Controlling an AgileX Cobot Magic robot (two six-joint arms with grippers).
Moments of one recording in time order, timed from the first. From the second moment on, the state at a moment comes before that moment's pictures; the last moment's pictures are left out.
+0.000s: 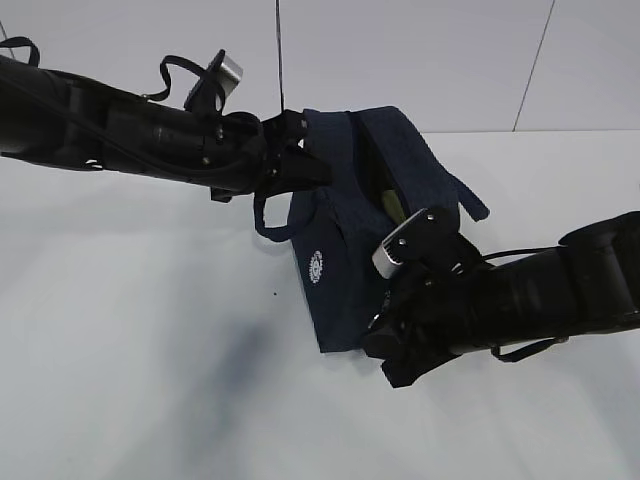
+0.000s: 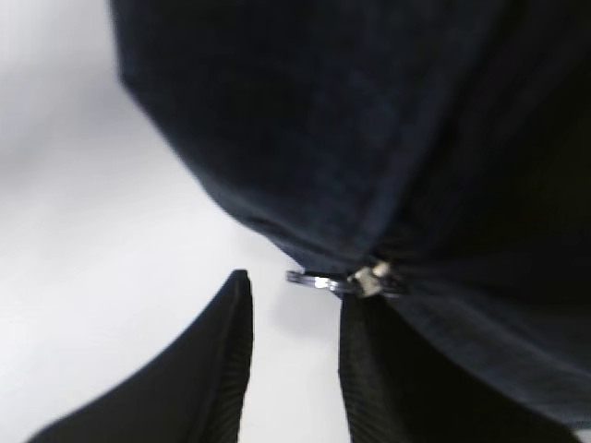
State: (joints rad) left arm -0.39 1.98 -1.25 -1.66 0.64 1.05; right arm 0.43 1.82 -0.76 1.82 0.43 -2.13
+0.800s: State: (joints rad) left arm -0.39 1.98 -1.25 -1.66 0.64 1.05; right arm 0.43 1.79 -0.76 1.82 0.33 -2.02
